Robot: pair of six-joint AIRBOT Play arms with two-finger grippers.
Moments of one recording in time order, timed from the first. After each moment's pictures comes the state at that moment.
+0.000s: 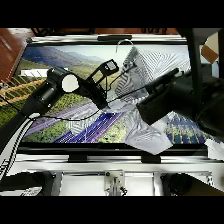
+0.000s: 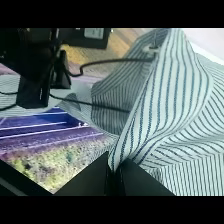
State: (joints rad) left arm -0.62 -1.47 1.57 1.37 -1.10 -1.07; right arm 1.02 -0.97 1.74 -2.04 1.56 1.74
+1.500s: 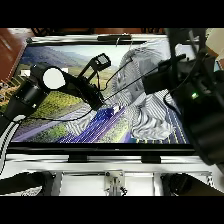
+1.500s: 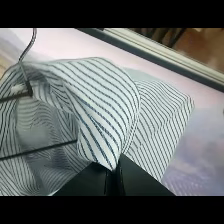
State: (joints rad) left arm -0.61 -1.38 1.57 1.28 -1.20 -1.07; right arm 0.94 -0.97 1.49 -2.47 1.30 1.99
